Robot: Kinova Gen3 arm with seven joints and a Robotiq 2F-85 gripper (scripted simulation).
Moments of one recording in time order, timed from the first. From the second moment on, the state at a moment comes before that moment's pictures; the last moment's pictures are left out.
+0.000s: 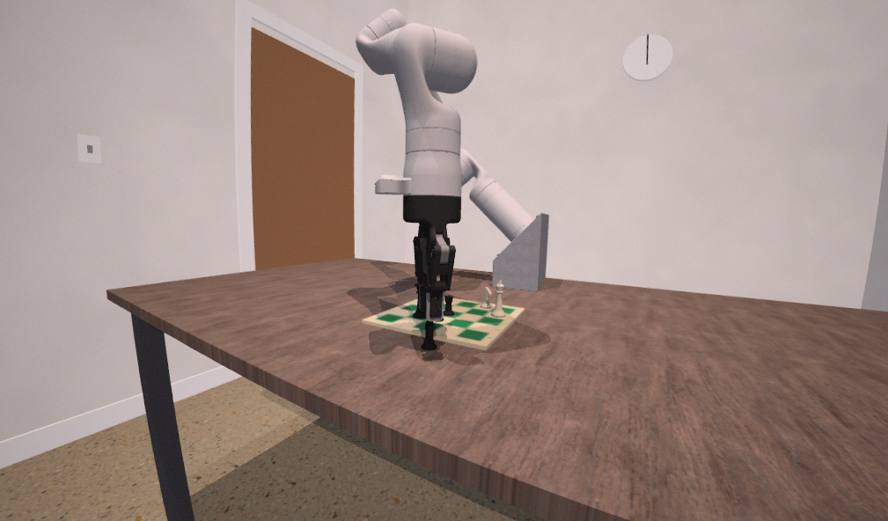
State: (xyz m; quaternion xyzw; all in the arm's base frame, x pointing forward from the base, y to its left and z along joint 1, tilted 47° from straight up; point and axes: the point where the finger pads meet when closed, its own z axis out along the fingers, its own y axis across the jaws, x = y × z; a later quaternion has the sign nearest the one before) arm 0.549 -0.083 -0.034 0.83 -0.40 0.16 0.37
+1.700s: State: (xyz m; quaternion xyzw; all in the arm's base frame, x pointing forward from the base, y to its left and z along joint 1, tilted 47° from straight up) arm 0.553 -0.038 0.005 0.82 -0.40 0.17 0.36
